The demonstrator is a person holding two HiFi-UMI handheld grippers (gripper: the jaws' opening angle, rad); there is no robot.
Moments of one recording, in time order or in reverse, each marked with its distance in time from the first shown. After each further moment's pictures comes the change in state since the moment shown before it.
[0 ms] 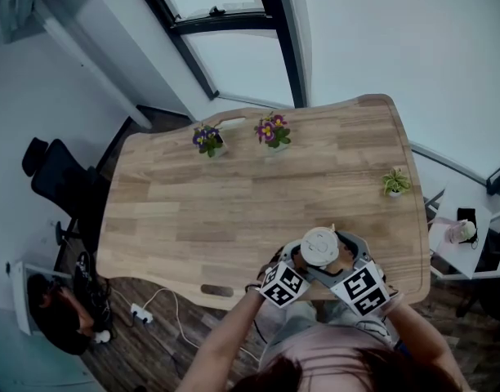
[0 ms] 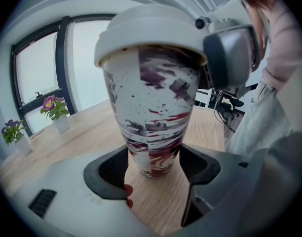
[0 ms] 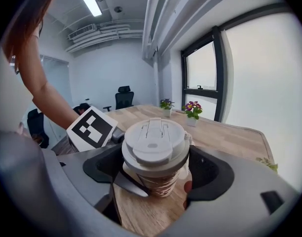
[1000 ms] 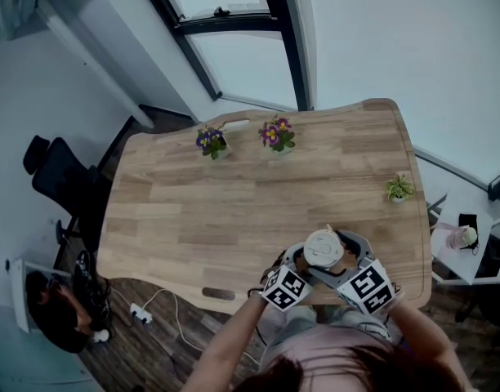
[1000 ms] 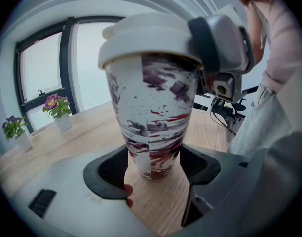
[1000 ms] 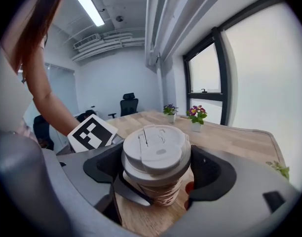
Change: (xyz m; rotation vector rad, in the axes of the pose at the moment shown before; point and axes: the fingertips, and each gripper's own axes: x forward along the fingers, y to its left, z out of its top) left arm 0.001 0.006 0.004 -0.034 -0.034 0.013; right arm 0.007 -0.003 0.014 0.015 -0.083 0.075
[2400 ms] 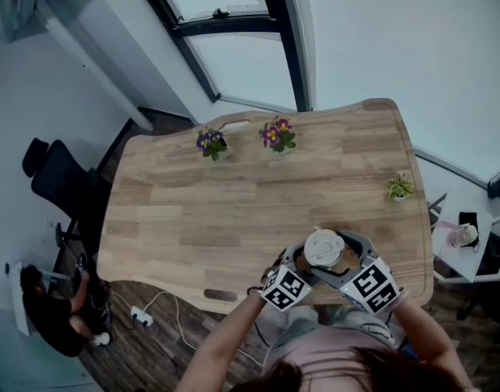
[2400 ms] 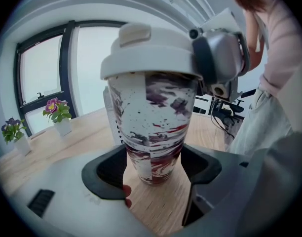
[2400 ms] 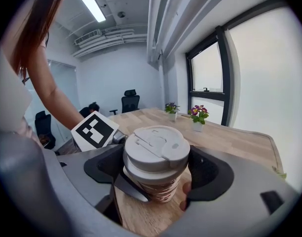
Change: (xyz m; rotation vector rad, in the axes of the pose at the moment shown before) left arm -0.007 0.003 0.006 0.015 -0.047 -0.018; right arm -0.002 0.002 0.003 -0.028 0.040 0.006
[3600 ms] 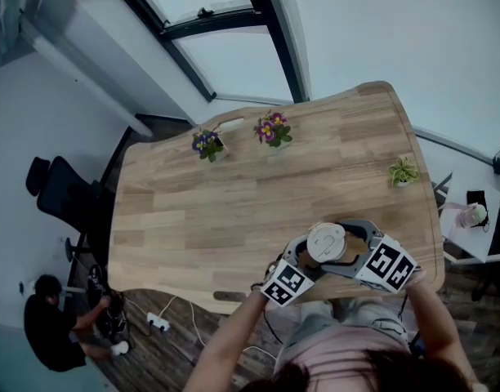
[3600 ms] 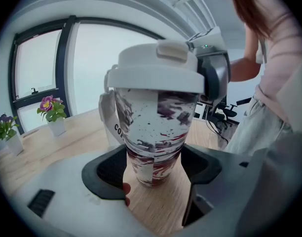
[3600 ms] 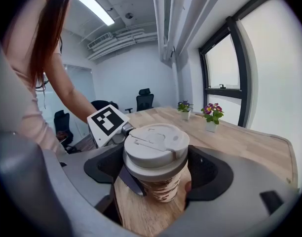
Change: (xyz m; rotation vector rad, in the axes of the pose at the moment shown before) left arm -0.008 0.000 0.008 -0.018 -0.021 -0.078; right arm 0.001 0.000 -0.001 -0.063 0.024 0.192
